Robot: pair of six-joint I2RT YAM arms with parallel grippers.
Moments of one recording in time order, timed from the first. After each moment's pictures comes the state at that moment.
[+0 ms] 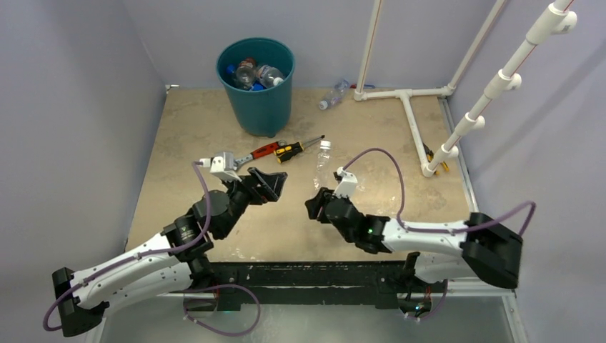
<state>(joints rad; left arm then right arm) -1.01 0.66 0.58 -0.03 -0.56 -0.74 1.10 1.31 0.55 0.17 0.63 0.95</state>
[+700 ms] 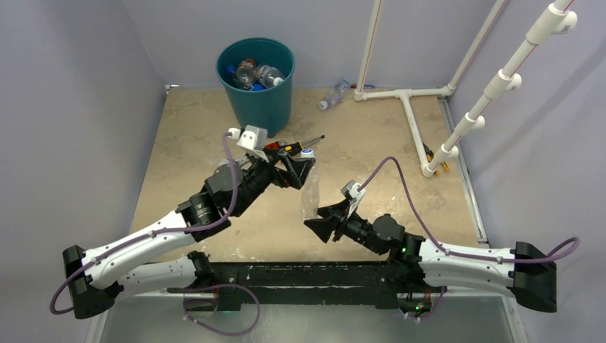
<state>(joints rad) -1.01 0.91 0.86 0.09 -0.38 -0.44 1.19 0.80 0.24 0.56 0.22 0.46</state>
